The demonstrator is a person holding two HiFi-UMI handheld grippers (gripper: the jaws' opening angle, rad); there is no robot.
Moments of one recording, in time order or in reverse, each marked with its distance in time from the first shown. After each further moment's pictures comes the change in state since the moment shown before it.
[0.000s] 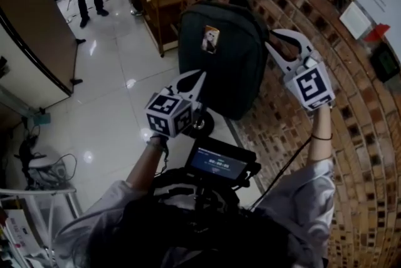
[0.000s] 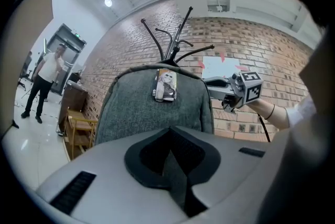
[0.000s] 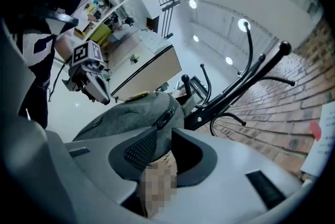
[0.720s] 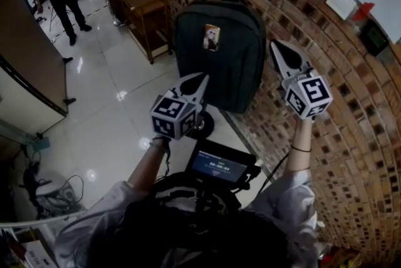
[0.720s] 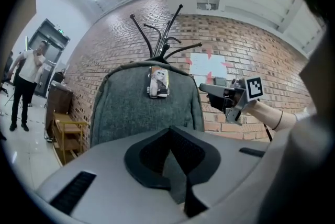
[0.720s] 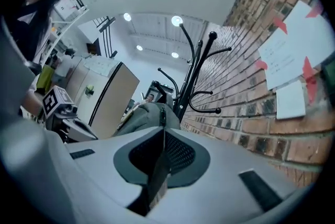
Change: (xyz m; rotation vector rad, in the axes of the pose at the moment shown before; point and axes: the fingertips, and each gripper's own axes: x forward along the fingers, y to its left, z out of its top) left arm -0.012 0.000 -0.011 0.075 0.061 -0.144; right arm -0.032 0.021 -0.006 0.651 -0.101 -0.307
